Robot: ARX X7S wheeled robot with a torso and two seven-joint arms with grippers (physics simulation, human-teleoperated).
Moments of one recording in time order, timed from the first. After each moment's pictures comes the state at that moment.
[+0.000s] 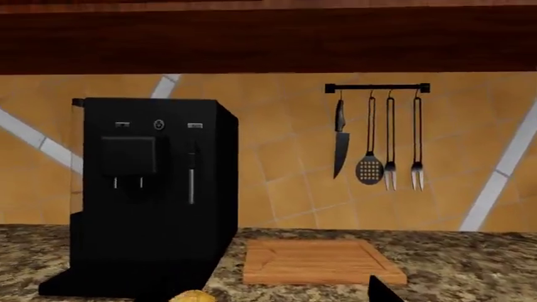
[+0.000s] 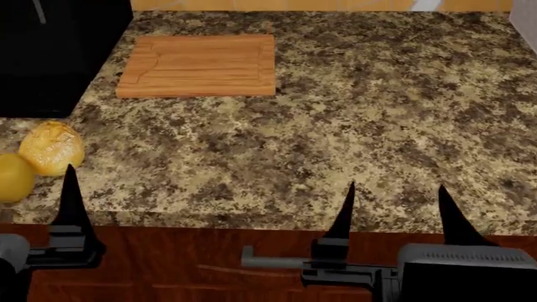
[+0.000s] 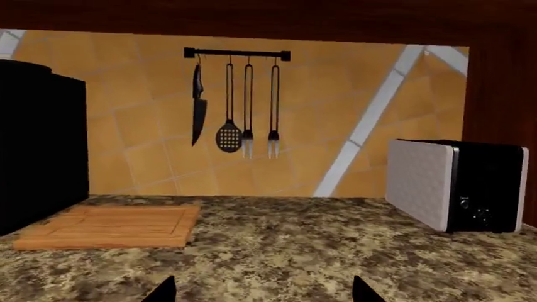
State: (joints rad) left arm -0.18 -0.10 0.00 0.40 -0.09 -0.22 -0.08; right arm 0.17 0.13 0.00 -0.52 0.10 0.43 0.10
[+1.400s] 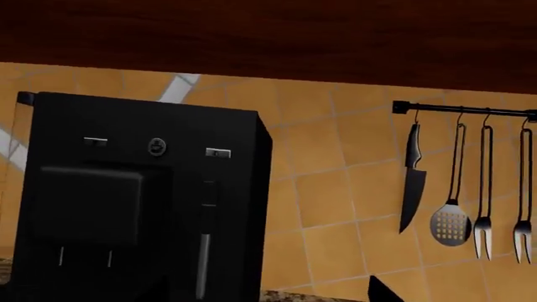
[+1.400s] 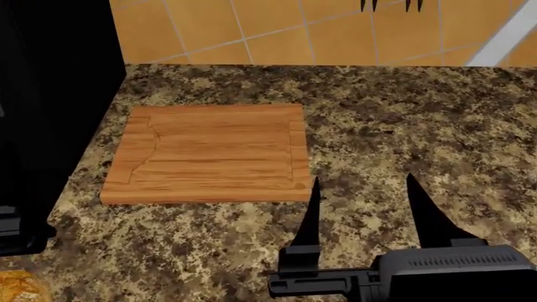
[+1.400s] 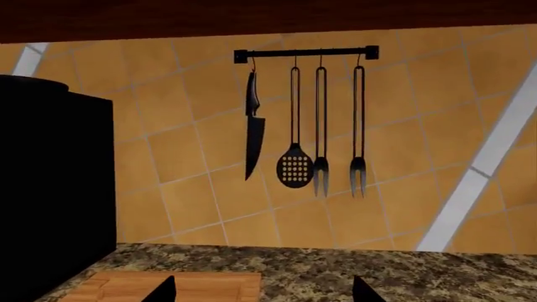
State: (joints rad) left arm -0.19 -0.18 -0.07 0.67 -0.26 -0.43 -0.19; right arm 0.16 0.17 -0.06 -0.68 0.22 0.51 0.11
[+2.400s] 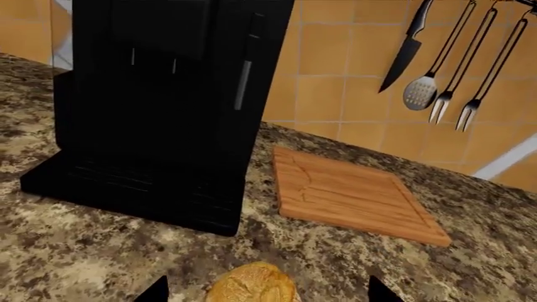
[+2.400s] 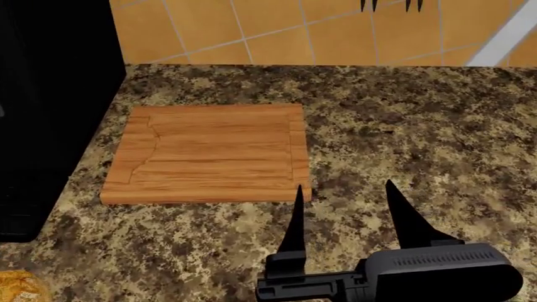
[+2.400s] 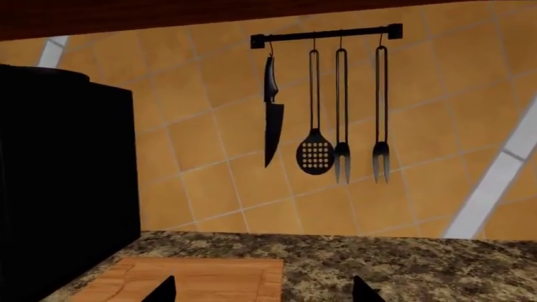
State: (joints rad) left arm 0.76 -0.82 -0.72 1.04 -1.44 -0.30 -0.53; right arm 0.16 0.19 -0.10 -0.63 0.27 0.48 0.12
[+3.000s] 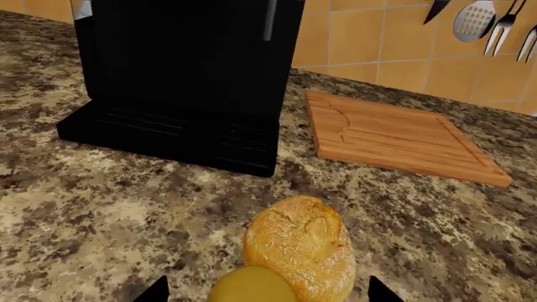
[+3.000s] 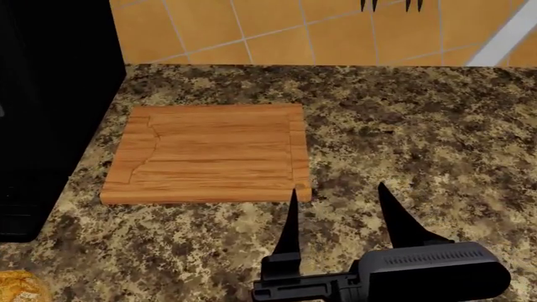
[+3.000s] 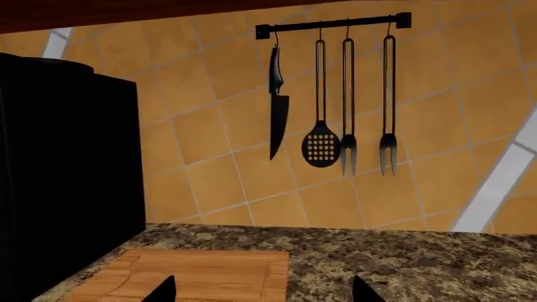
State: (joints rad) left arm 0.75 -0.75 -0.67 1.01 -1.33 -0.47 -0.53; right arm 0.17 0.20 -0.13 -0.59 0.29 0.45 0.13
